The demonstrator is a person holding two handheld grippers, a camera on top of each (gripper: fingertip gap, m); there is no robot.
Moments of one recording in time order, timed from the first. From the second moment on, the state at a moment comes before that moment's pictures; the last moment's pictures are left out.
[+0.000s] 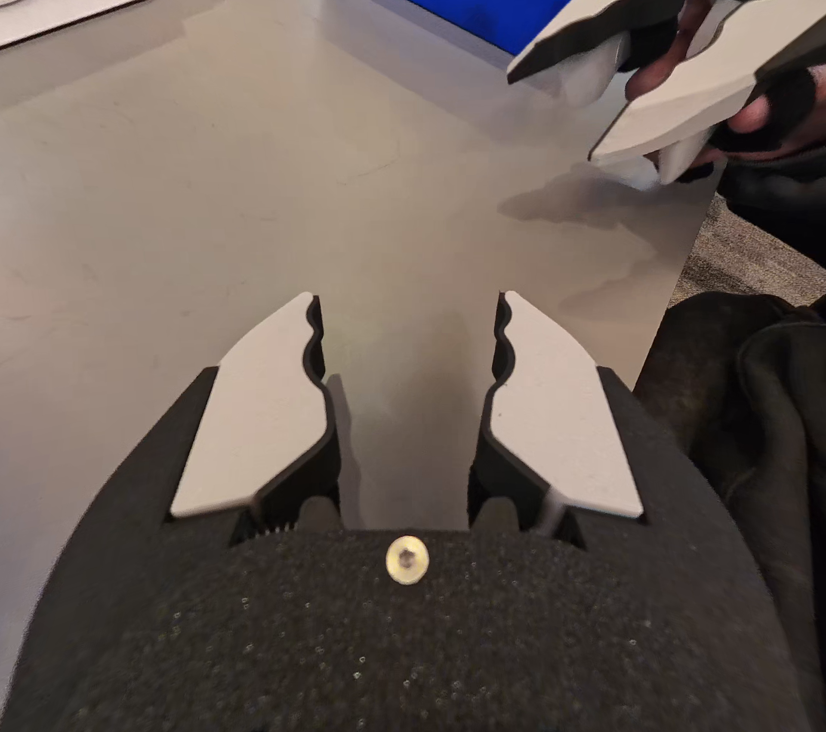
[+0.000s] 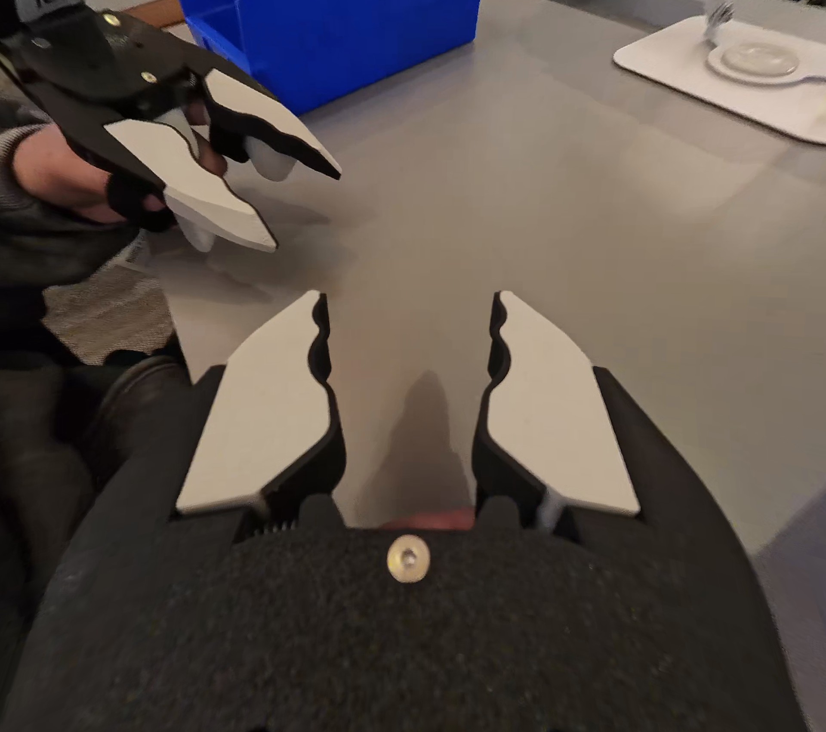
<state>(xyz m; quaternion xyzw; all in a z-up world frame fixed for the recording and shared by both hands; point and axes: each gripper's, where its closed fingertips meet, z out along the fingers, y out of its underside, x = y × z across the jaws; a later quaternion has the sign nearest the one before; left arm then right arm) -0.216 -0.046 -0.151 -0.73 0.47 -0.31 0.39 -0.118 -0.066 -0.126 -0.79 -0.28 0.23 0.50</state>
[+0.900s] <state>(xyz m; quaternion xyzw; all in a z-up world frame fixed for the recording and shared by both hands) -0.418 0.065 -0.071 -0.77 0.58 0.00 0.27 -0.118 -0.064 -0.145 -0.79 -0.32 0.25 0.46</state>
